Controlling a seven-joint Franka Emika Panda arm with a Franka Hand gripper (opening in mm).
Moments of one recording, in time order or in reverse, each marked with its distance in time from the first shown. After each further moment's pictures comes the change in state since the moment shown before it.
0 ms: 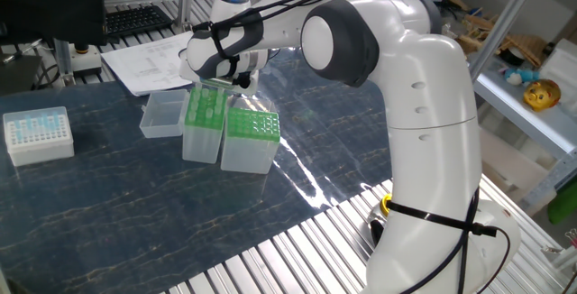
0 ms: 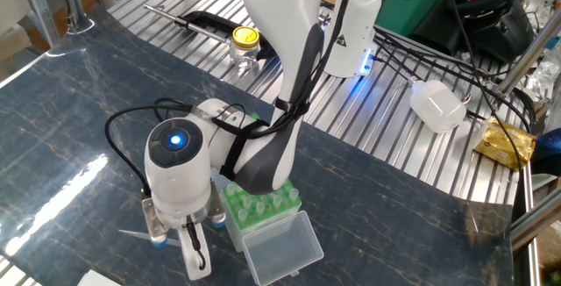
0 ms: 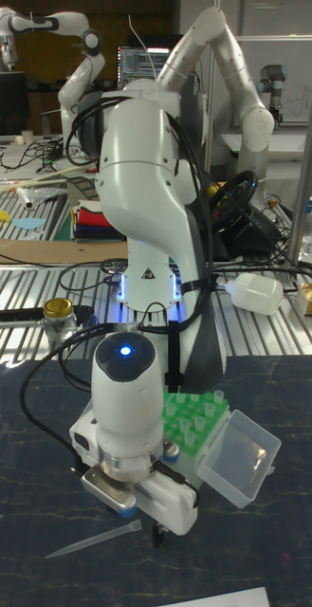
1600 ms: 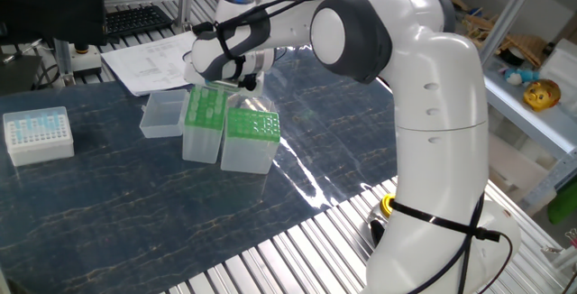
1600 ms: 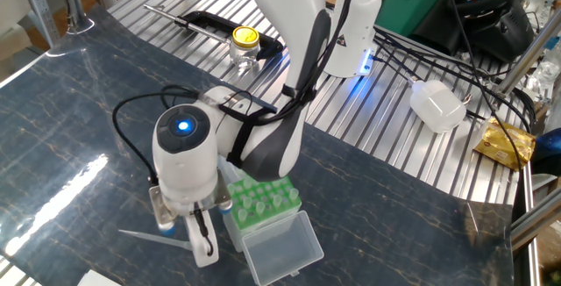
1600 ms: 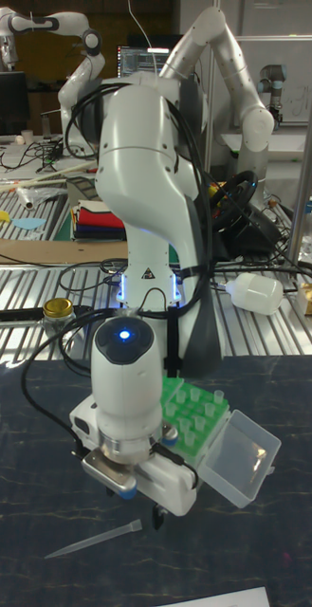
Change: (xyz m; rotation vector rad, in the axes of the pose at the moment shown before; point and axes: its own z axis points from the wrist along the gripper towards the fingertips) arm 0.018 -0.014 -0.011 0.010 0.015 -0.012
